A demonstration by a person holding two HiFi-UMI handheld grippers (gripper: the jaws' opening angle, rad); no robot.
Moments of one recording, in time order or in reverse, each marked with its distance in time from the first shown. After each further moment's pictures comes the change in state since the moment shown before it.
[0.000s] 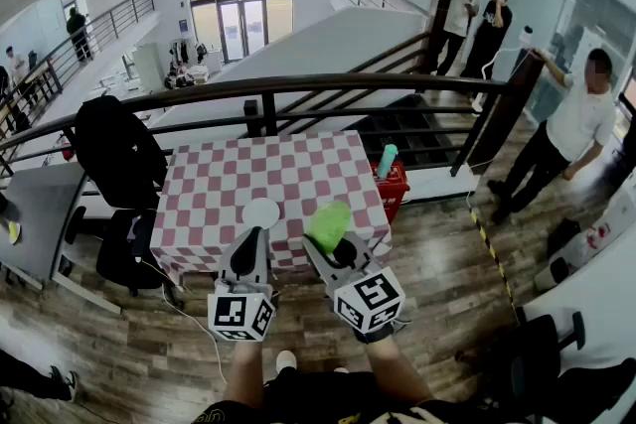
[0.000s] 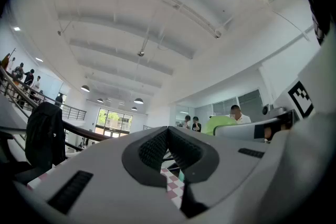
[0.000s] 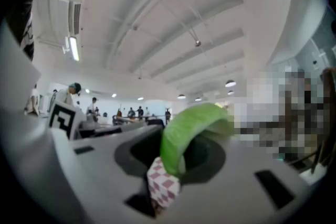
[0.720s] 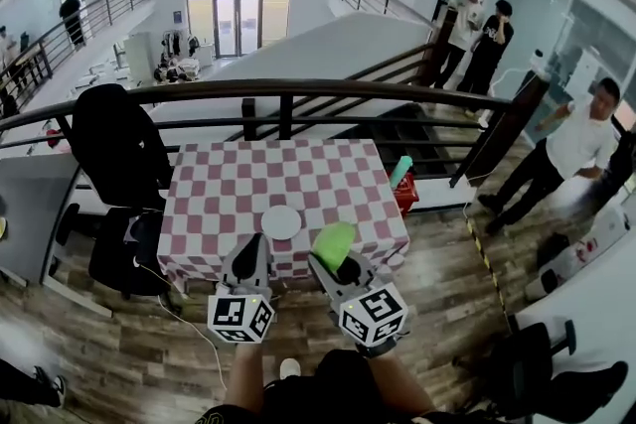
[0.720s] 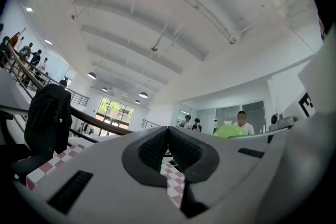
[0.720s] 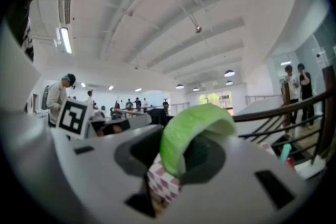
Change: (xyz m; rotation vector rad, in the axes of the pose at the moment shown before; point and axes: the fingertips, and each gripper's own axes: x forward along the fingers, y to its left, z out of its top) left arm -0.010 0.133 -0.024 -0.142 0.036 0.013; right arm 0.091 0.060 -0.053 0.030 0.114 -0.022
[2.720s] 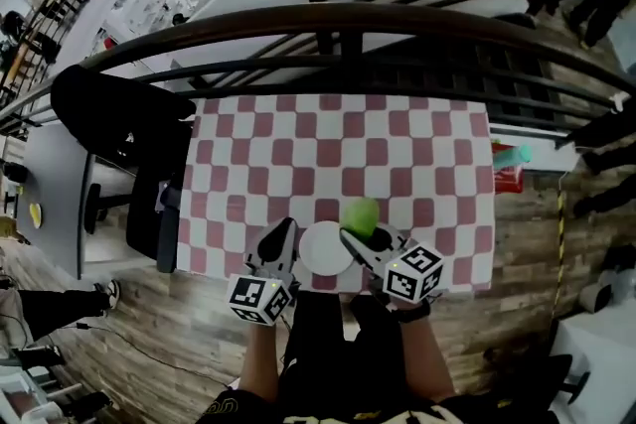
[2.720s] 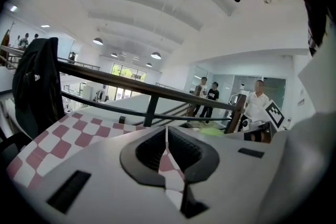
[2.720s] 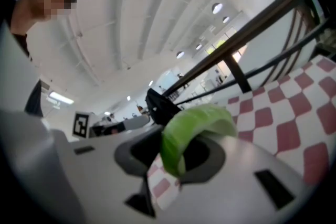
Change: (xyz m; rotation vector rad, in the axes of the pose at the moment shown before) left arm 0.228 0.183 -0.208 -0.055 0.433 0.125; right arm 0.276 -0.214 -0.184 0.539 0.316 0.343
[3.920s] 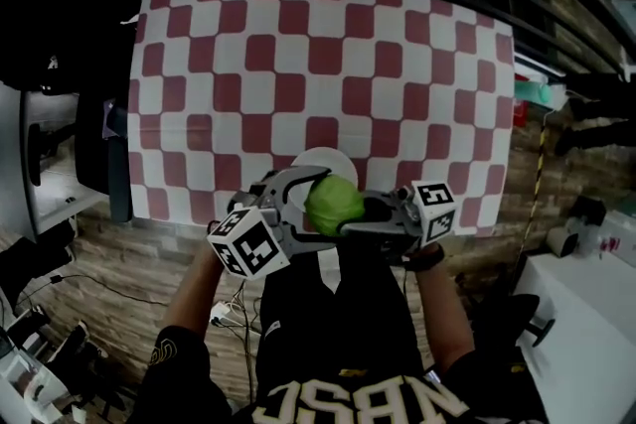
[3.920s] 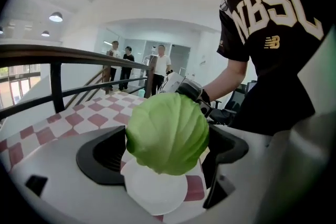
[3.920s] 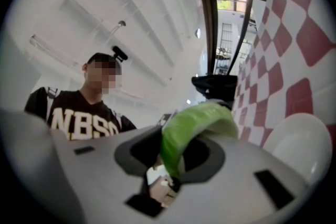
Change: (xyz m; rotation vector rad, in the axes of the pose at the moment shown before) left arm -0.008 -0.069 -0.121 0.438 0.381 -0.961; right arm 0.014 0.053 -0.058 0.477 0.071 0.773
